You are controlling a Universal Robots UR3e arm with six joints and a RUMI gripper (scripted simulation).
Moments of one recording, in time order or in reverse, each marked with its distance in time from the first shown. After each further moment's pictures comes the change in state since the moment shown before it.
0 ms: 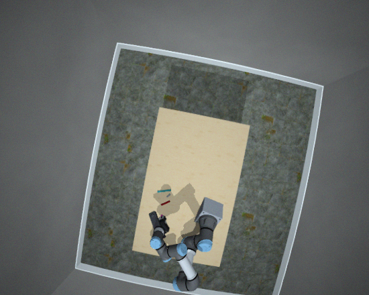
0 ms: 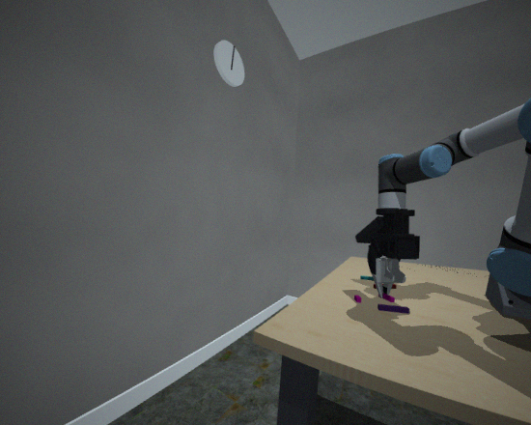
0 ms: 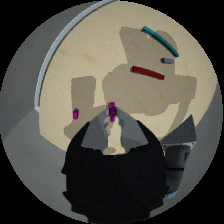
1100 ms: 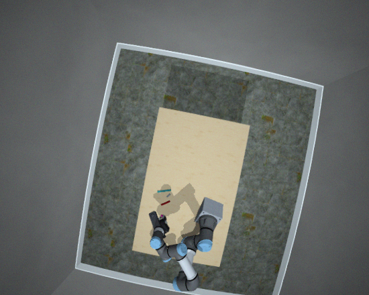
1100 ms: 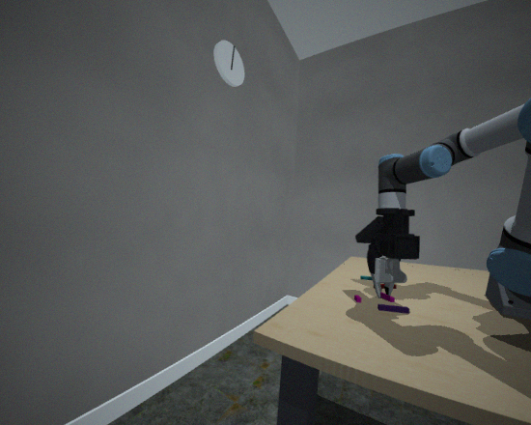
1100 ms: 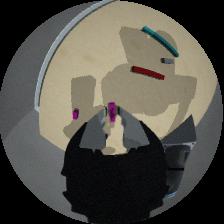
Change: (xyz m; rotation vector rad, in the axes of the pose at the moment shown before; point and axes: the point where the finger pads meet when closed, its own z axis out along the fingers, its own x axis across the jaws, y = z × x) arm 0.000 0.000 0.000 0.000 0.000 0.000
